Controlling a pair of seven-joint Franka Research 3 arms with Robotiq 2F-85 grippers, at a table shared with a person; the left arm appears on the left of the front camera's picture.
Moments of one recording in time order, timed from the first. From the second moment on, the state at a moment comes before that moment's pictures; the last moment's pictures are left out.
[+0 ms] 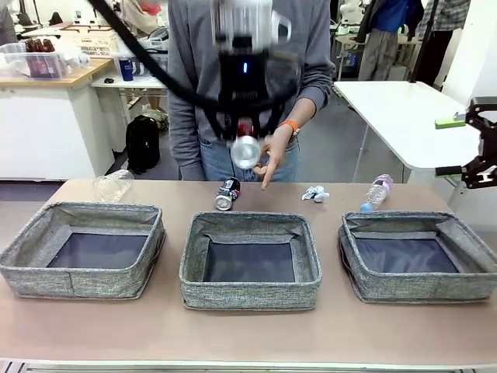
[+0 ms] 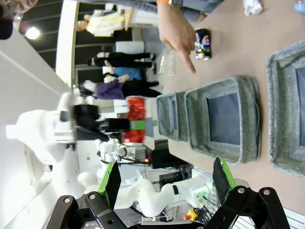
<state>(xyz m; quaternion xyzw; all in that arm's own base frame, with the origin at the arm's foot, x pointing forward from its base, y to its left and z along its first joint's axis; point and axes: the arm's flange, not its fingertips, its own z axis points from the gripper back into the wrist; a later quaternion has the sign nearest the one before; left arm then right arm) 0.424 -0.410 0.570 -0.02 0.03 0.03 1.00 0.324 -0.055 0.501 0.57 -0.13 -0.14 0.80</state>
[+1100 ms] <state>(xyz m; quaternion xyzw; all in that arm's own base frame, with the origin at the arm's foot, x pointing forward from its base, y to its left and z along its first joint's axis) 0.389 -0.414 0.431 -0.01 0.05 0.03 1.00 0.324 -0.055 0.501 0.57 -0.13 -0.14 0.80</state>
